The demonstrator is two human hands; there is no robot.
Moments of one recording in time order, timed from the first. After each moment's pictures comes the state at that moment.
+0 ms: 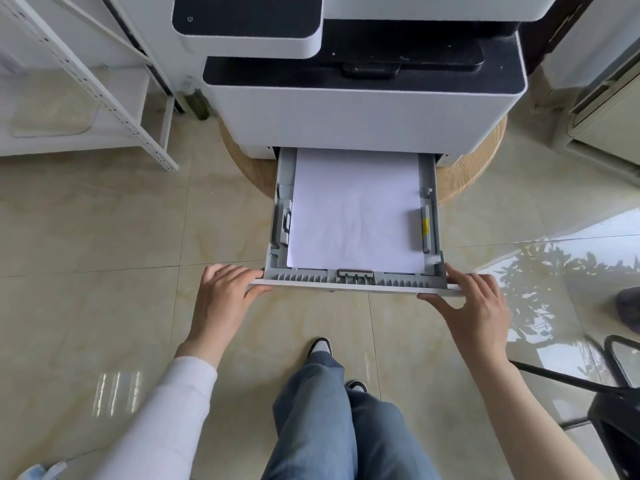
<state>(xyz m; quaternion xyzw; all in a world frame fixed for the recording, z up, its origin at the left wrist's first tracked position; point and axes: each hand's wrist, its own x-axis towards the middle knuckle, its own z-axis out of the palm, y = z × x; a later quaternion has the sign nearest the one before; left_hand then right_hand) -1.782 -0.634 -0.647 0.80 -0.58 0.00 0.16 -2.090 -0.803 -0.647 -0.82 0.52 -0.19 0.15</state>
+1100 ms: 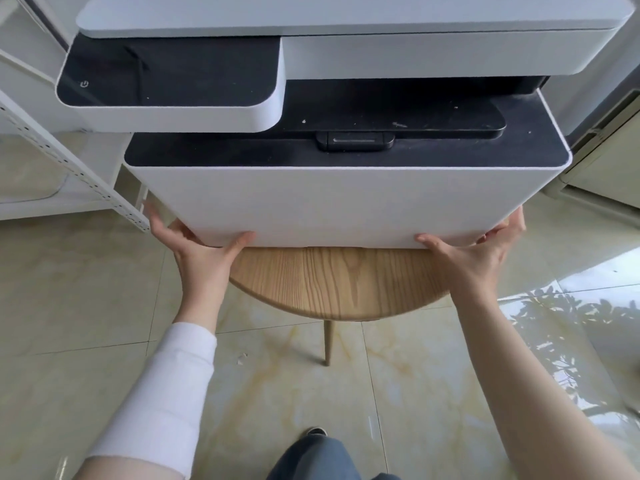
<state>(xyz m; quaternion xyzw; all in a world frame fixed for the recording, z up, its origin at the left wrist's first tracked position) -1.701 -0.822 -0.668 0.72 -0.27 -0.11 0.63 -1.977 -0.982 -0.672 -0.57 0.55 -0.47 0.38</state>
